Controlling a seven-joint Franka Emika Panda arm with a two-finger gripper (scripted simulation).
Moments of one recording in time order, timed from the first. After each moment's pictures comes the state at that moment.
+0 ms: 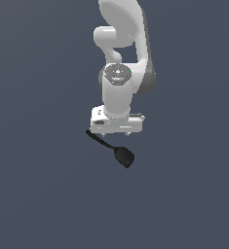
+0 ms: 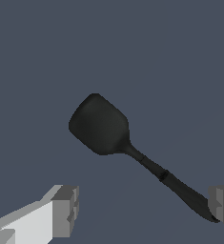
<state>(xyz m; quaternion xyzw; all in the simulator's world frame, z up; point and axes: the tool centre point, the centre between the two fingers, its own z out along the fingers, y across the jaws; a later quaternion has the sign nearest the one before) -0.002 0.008 0.154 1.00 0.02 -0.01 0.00</state>
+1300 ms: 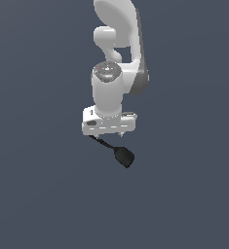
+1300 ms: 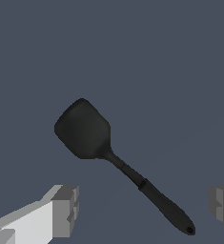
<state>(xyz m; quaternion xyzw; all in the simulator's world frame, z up) 0.007 -0.020 0.160 1.00 0.06 0.01 0.01</state>
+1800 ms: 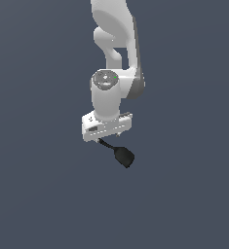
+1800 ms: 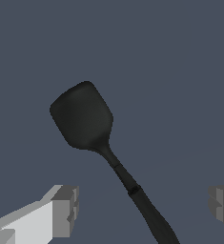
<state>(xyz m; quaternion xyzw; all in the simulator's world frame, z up) 0.002 -0.028 0.135 0.99 0.17 0.00 0.01</state>
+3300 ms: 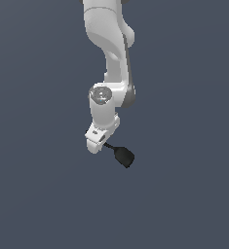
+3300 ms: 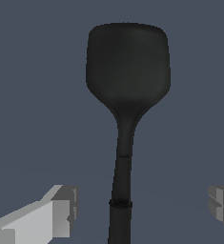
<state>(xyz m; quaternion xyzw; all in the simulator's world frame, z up) -0.021 -0.040 0.069 0.88 0.47 0.00 0.00</state>
